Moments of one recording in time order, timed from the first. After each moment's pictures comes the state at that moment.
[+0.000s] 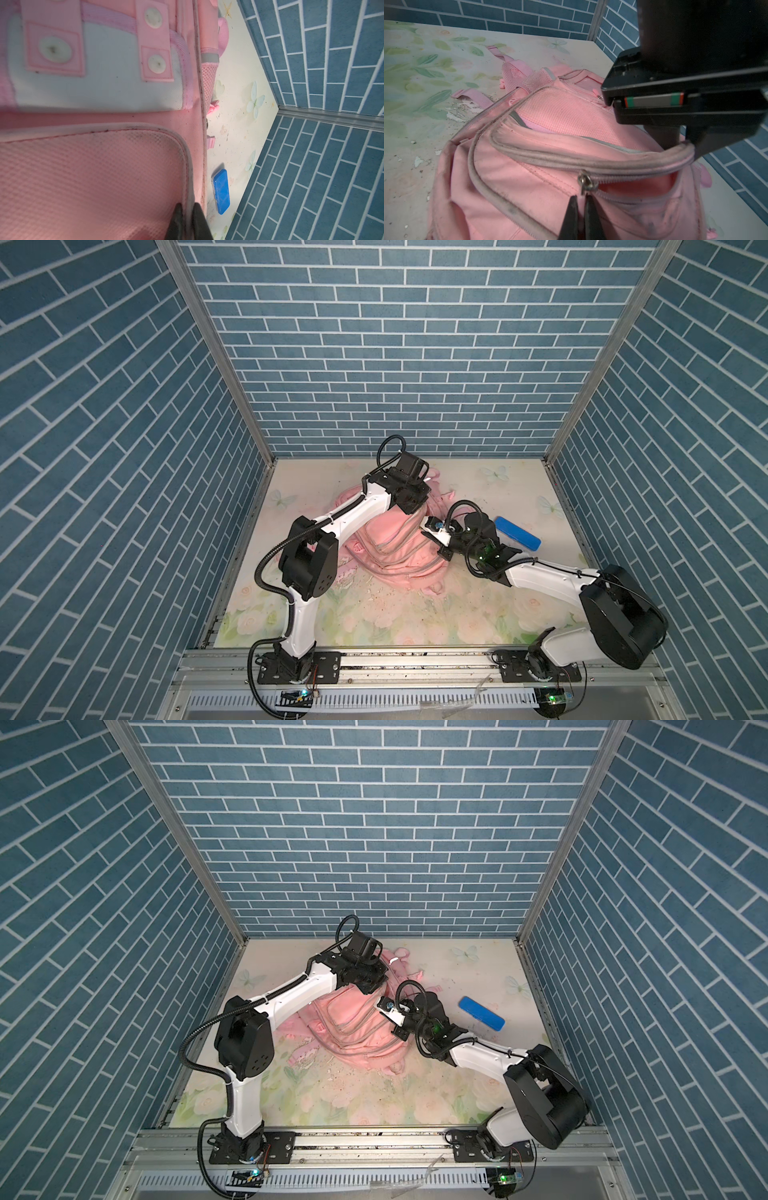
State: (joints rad) left arm -0.62 2.02 1.77 -0.59 0.12 -1.32; right arm 0.71 1.45 0.66 0.39 -0.31 -0.44
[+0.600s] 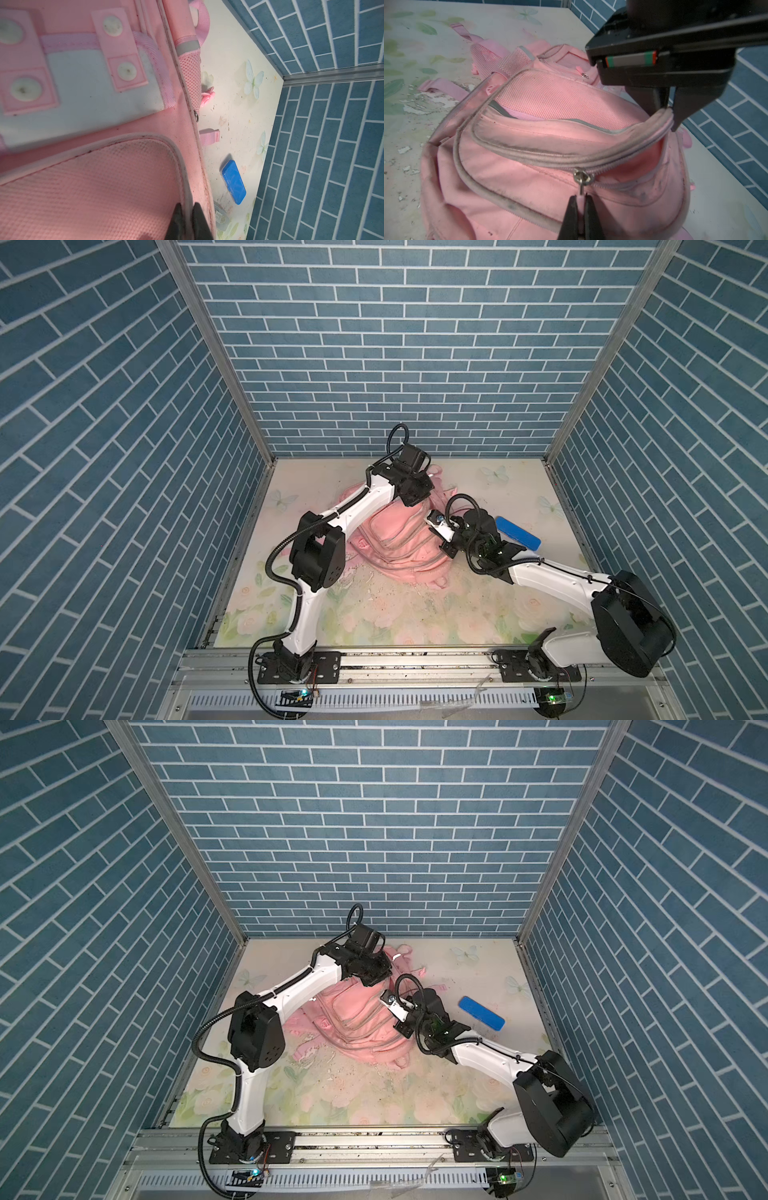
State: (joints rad) left arm -0.60 2.11 1.92 -0.66 0.19 -1.06; right arm 0.69 1.39 0.73 0.15 -0.12 -0.42
